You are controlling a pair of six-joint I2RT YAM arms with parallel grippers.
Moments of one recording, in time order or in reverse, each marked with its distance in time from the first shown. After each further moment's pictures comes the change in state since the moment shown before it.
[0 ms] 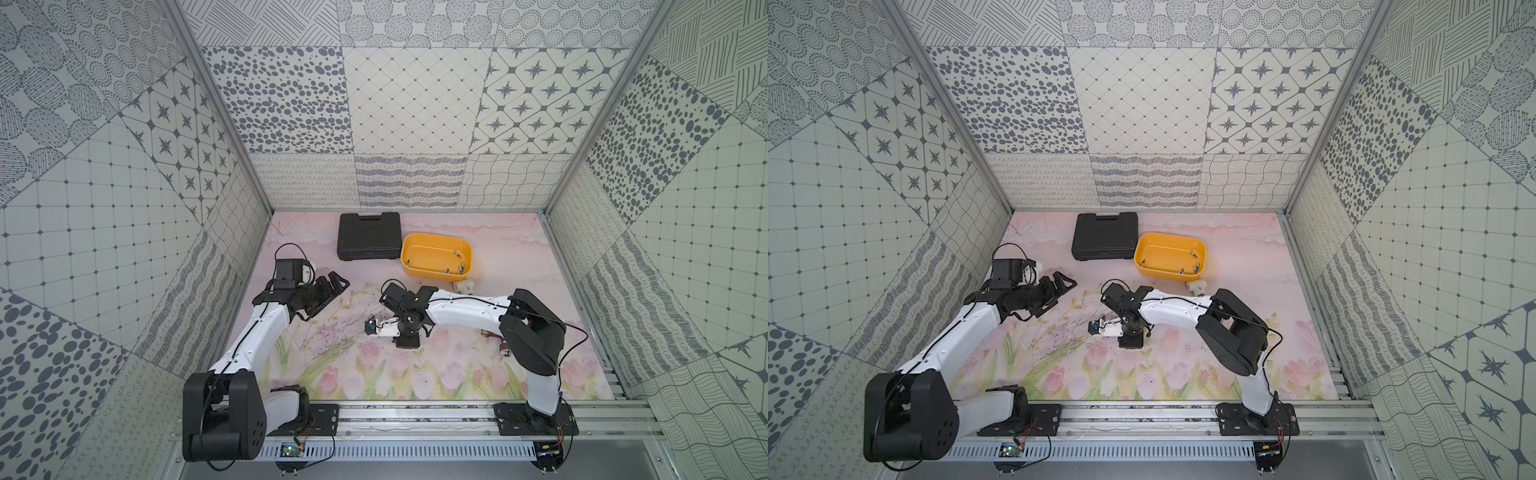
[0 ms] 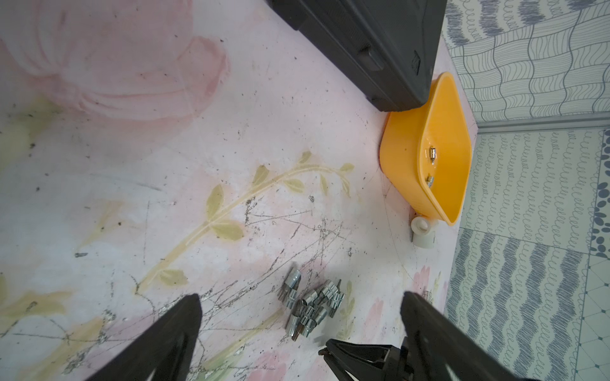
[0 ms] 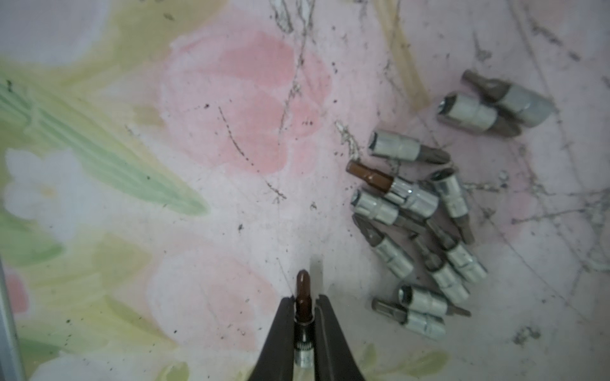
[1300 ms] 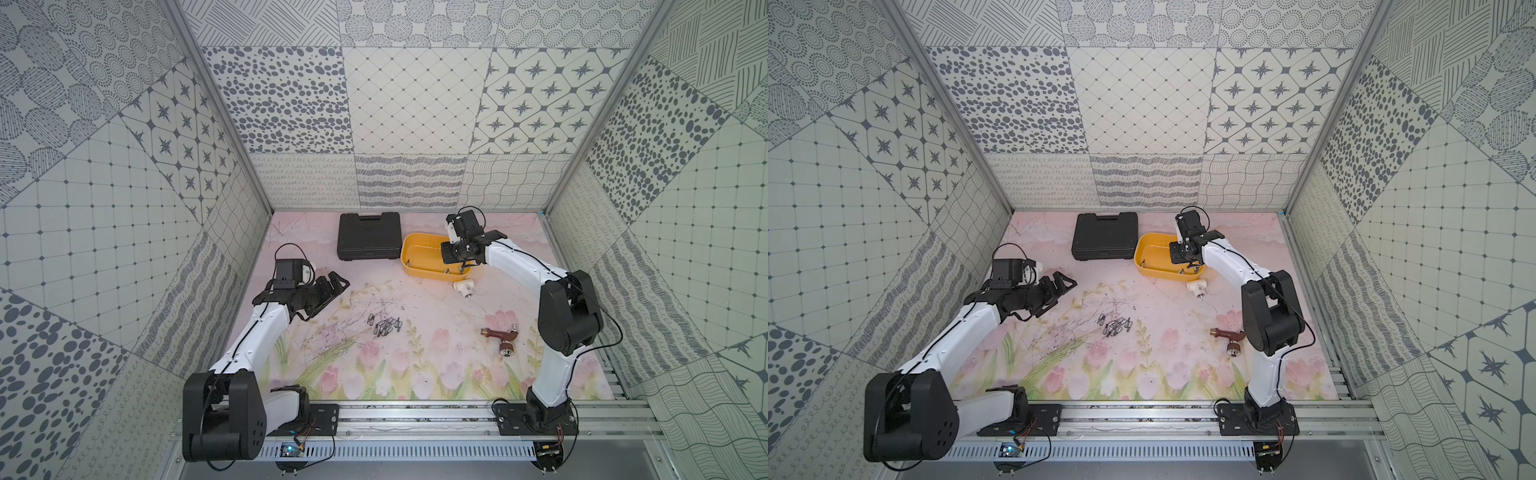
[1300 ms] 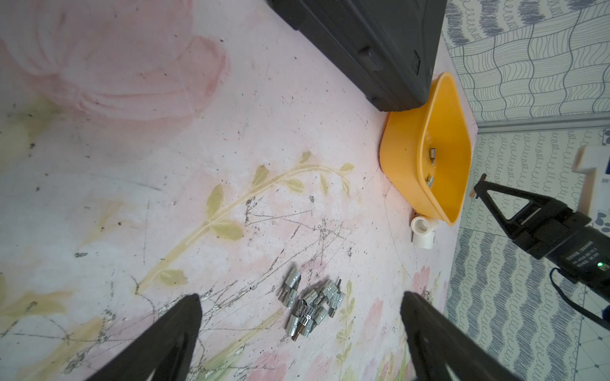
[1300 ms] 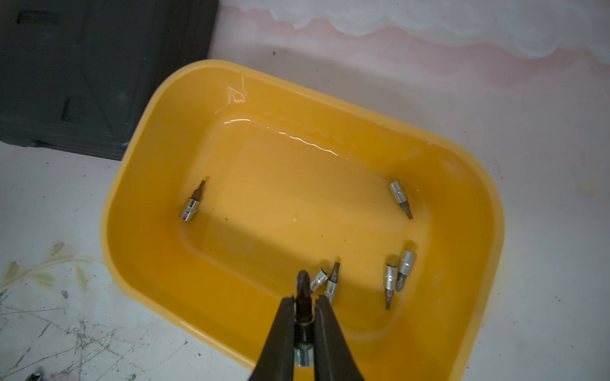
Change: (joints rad) left arm 0.000 0.000 0.000 0.000 0.000 0.000; right arm -0.589 -0.031 0.154 0.165 0.176 0.820
